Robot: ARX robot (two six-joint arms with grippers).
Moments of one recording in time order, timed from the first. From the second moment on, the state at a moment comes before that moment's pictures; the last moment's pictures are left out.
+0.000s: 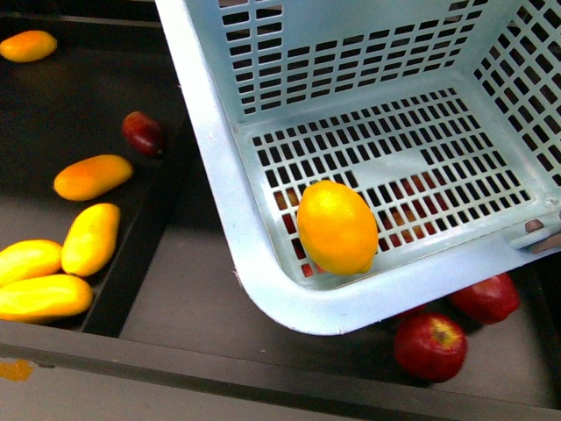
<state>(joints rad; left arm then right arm) -0.82 1.87 1.55 -0.15 0.01 -1.10 0.00 0.49 0.05 0.44 0.00 0.00</state>
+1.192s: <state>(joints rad) -0.82 1.88 1.55 -0.15 0.00 -1.11 0.00 0.49 0.05 0.44 0.00 0.00</state>
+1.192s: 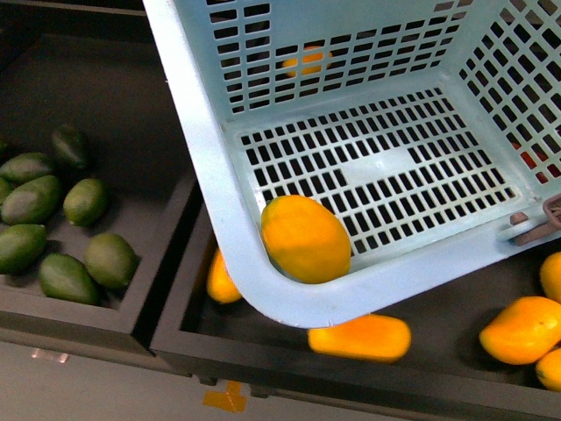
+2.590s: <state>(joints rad) -0.82 1.88 1.55 -0.15 0.00 -1.10 -0.31 2.17 1.02 0.23 0.17 0.73</state>
